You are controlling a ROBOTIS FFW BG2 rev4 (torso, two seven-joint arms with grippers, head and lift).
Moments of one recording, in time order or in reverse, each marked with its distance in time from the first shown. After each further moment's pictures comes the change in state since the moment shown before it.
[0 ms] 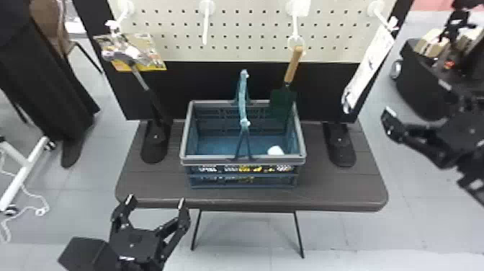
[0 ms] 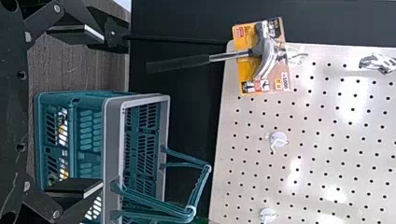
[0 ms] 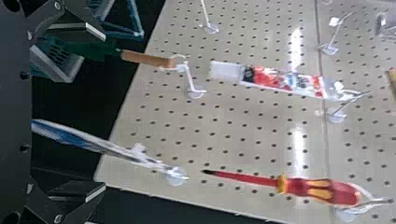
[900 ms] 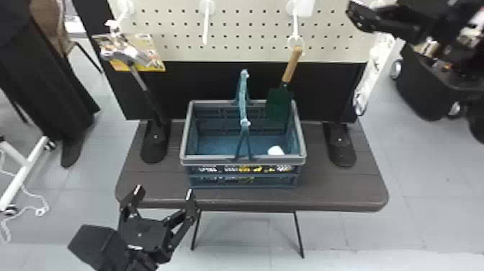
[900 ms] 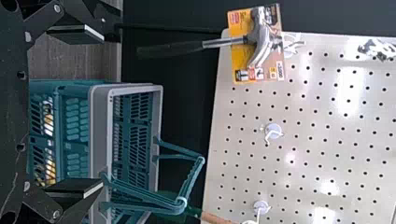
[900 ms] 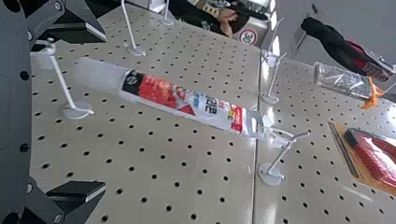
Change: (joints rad) left arm -0.057 0.080 -0.070 -0.002 0.040 0.012 0.065; right arm -0.619 -0.178 0.228 0.292 -0.061 0.161 0.177
